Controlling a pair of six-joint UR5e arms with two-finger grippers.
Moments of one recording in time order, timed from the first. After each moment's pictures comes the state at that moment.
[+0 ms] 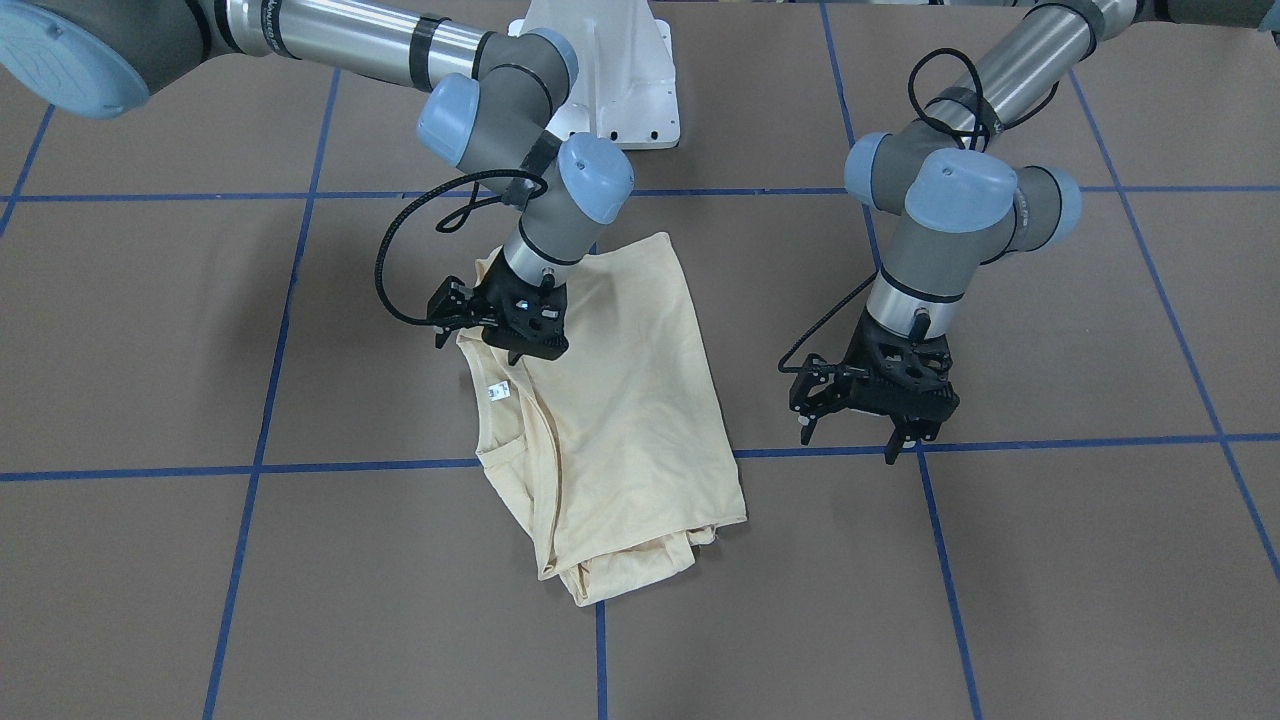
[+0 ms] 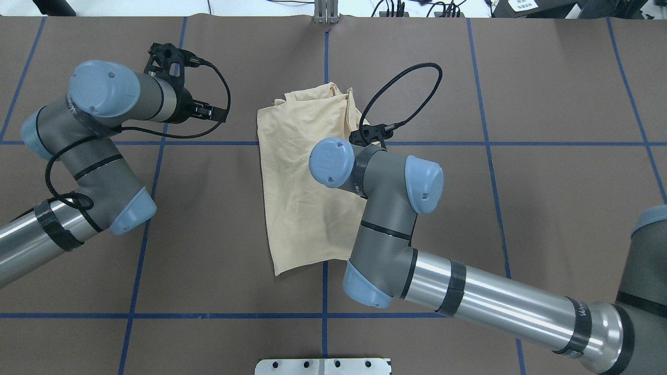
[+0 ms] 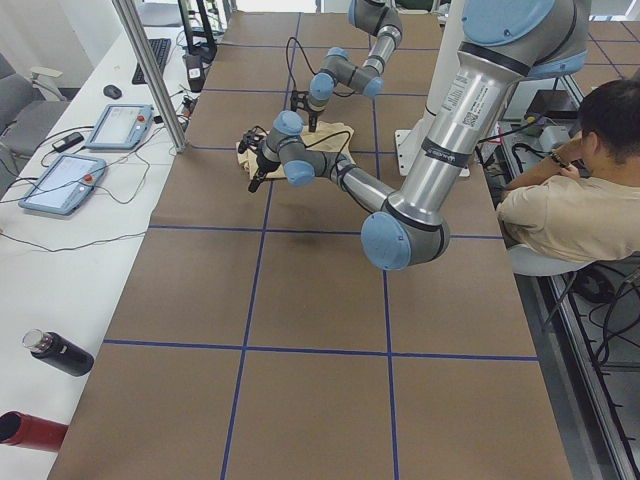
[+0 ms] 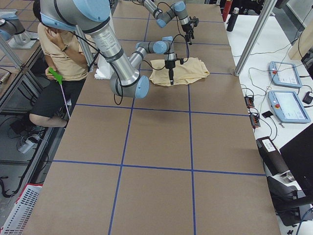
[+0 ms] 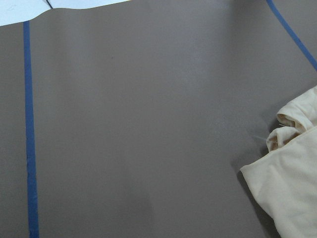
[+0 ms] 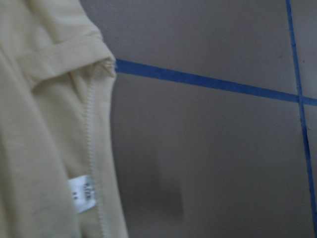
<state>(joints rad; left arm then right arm) -0.78 -2.06 -1.52 -2.15 -1.74 -0.82 0.46 -0.78 1.46 -1.98 1.51 1.15</state>
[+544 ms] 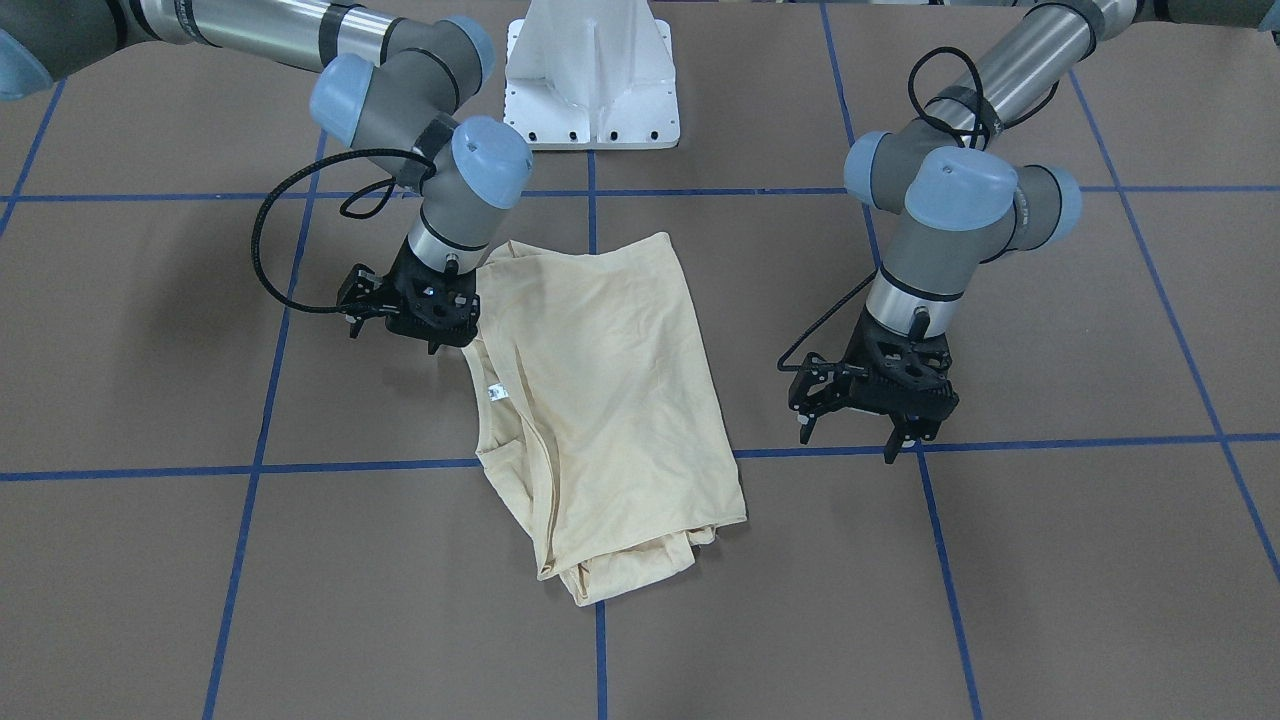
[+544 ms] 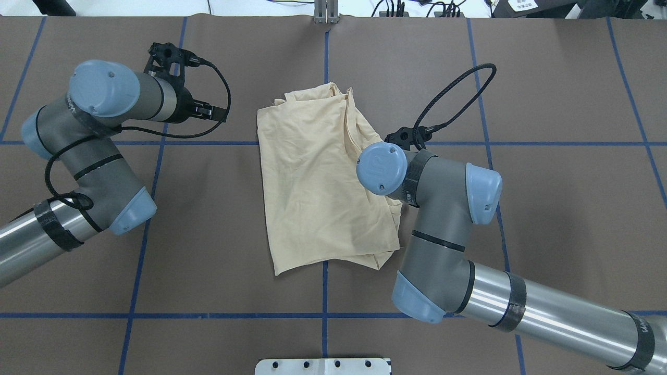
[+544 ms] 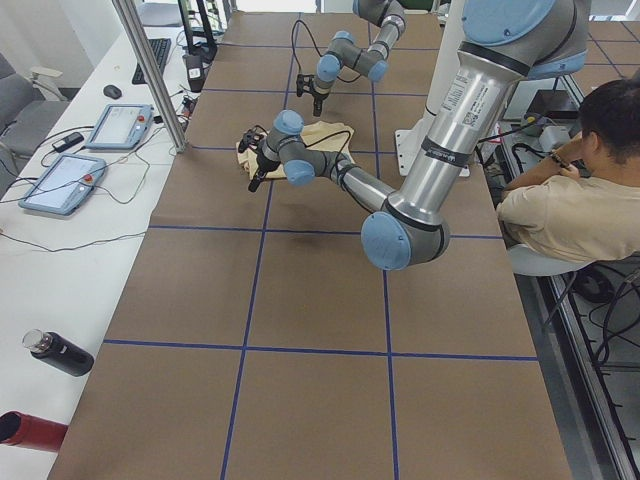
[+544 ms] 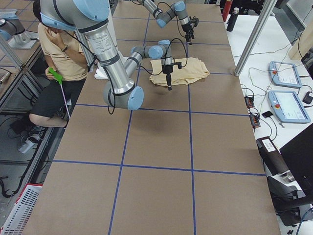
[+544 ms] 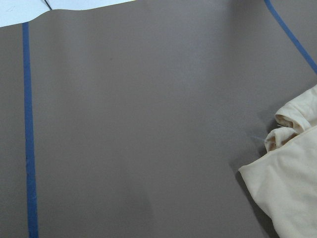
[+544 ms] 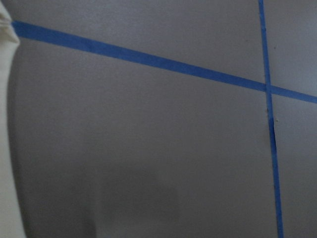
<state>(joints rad) -0.78 -2.06 -1.52 -2.15 -1.74 -0.82 0.48 -0.91 1.67 -2.00 1.51 1.12</state>
